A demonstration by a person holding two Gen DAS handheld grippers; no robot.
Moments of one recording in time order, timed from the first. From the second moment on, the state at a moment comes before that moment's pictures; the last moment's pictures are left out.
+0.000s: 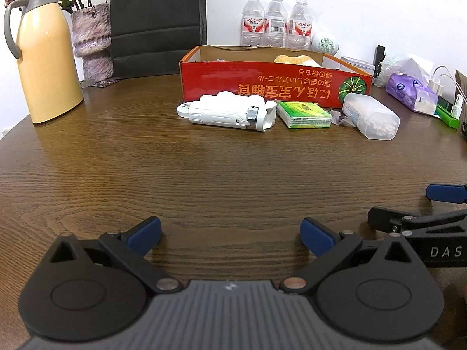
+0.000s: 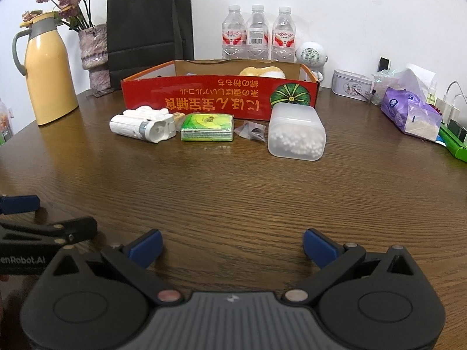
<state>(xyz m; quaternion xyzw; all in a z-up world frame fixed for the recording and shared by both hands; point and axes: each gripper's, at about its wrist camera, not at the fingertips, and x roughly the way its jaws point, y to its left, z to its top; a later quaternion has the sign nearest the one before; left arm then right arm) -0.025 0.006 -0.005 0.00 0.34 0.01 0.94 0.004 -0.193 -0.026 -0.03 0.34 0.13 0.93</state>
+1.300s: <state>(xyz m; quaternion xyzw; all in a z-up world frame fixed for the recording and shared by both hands) -0.019 0.006 -0.002 0.00 0.34 -0.01 0.94 0.005 -0.196 -0.026 -0.03 0.34 0.12 0.93</state>
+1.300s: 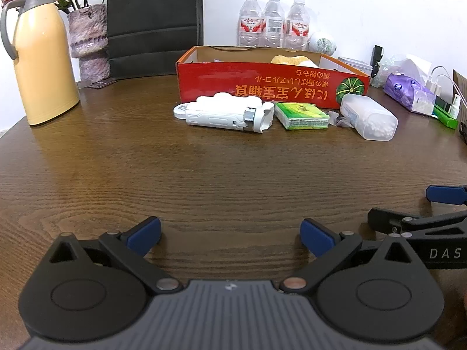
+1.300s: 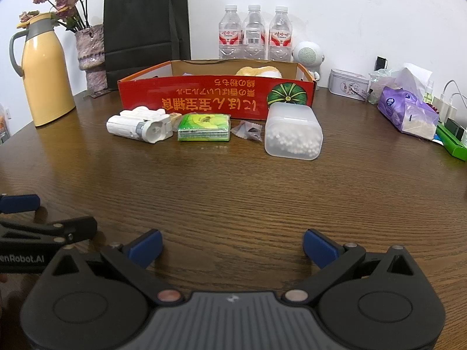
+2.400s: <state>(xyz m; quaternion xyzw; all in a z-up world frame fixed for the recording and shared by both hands) 0.120 0.024 0.000 0.04 0.31 -0.09 0.94 0.146 -0.221 -0.017 -0.03 0.34 0.07 0.94</state>
